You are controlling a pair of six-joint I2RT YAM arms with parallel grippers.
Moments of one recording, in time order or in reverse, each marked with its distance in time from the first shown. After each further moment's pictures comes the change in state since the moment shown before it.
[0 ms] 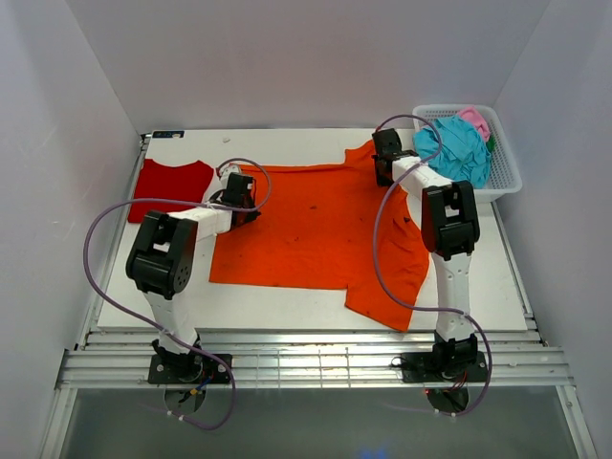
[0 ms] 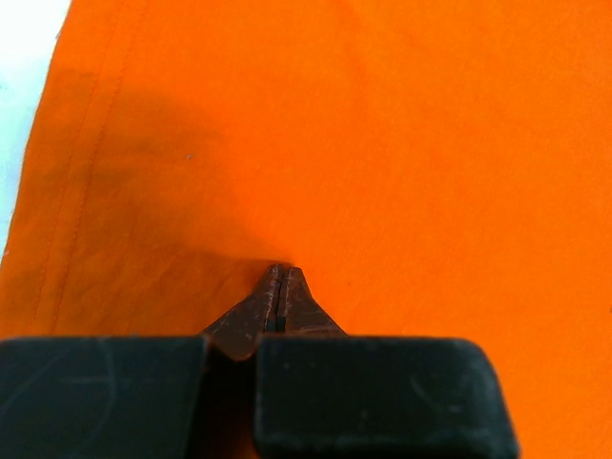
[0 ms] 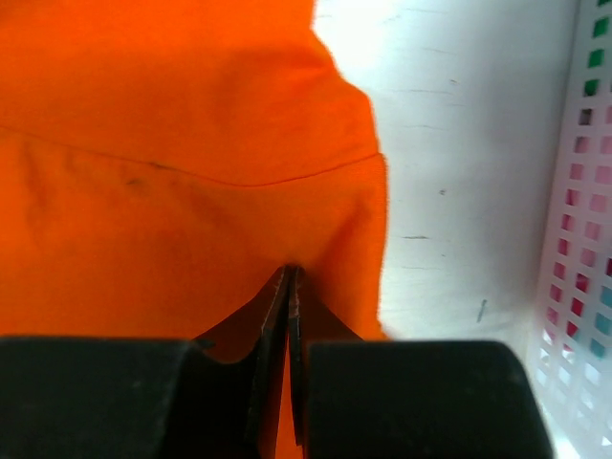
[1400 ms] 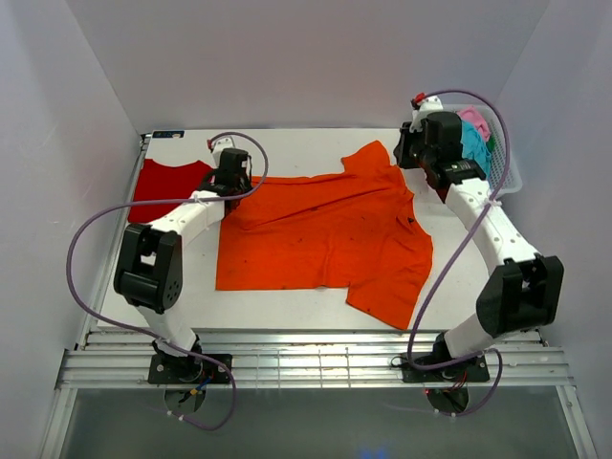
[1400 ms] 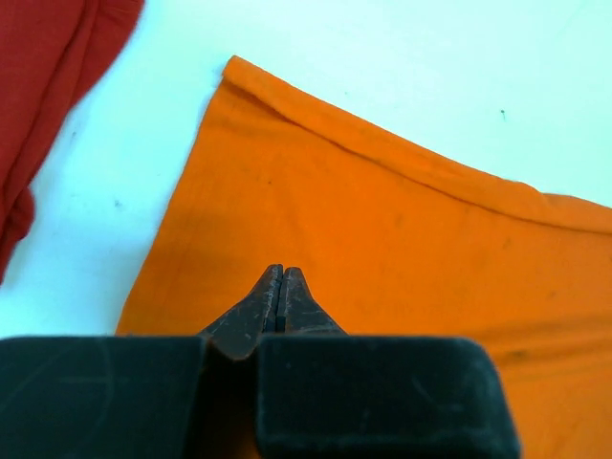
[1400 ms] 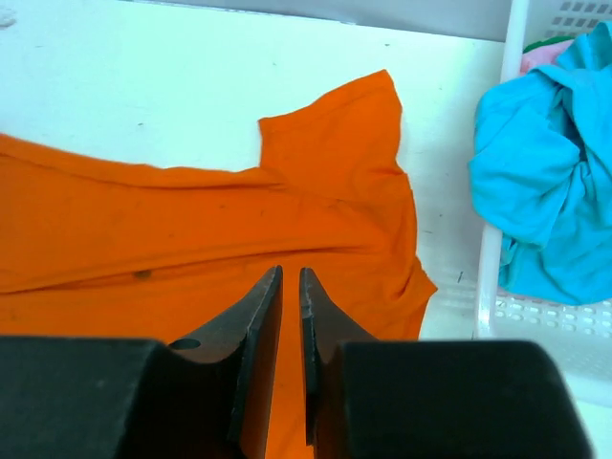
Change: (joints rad) left arm -0.006 -0.178 0.094 -0.099 -0.112 0.066; right arm -0.059 -0.716 -0.377 0.140 -0.389 0.027
